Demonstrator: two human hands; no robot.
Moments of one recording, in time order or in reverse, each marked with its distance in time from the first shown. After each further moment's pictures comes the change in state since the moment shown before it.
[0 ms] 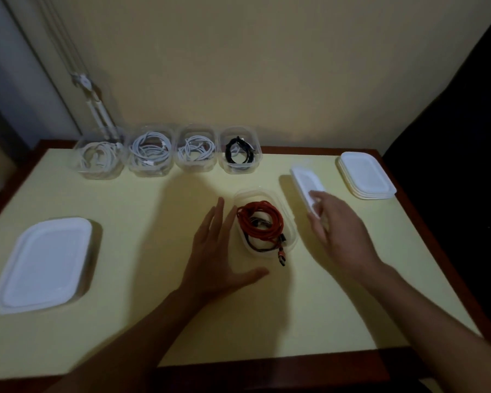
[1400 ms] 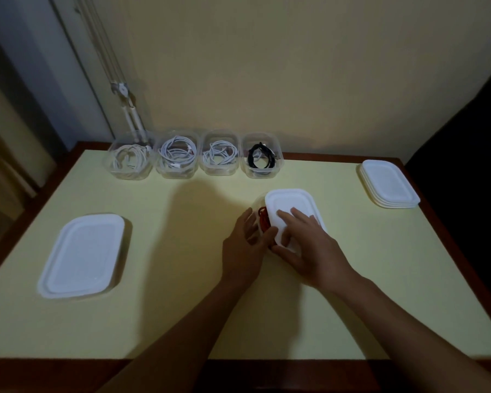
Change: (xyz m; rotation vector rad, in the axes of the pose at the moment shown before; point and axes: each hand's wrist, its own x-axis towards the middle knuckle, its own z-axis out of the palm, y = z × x) left_hand 0.018 0.027 0.007 -0.725 0.175 -0.561; right_hand -0.004 -0.056 0.048 0.139 -0.208 -0.096
